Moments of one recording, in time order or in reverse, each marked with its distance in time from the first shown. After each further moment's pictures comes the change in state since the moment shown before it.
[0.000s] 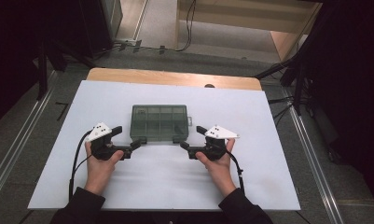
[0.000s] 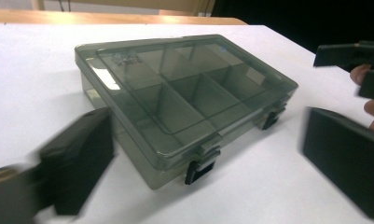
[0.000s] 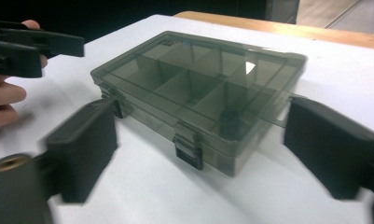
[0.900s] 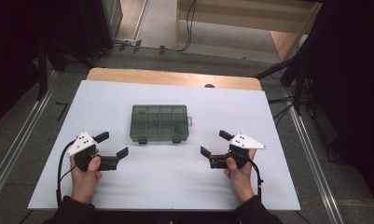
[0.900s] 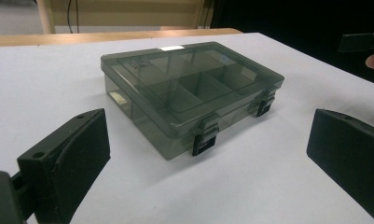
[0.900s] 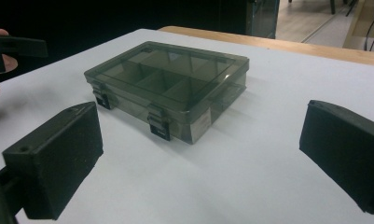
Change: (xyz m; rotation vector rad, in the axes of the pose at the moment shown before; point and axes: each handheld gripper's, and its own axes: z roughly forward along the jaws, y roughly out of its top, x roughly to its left) left arm 0.003 -0.013 -0.044 -0.054 0.012 0.051; right arm -0.020 -0.014 -0.062 -0.064 -0.047 0.002
